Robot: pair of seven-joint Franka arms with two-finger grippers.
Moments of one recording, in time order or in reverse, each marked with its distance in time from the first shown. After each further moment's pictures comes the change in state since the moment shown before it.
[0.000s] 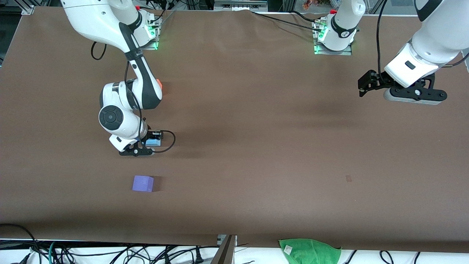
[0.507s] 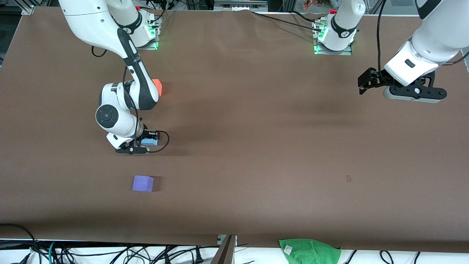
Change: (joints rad) left arm 0.001 0.000 0.001 0.027 0.001 -0.039 -0.002; right arm -0.024 0.013 0.001 -0.062 0.043 0.091 -0.016
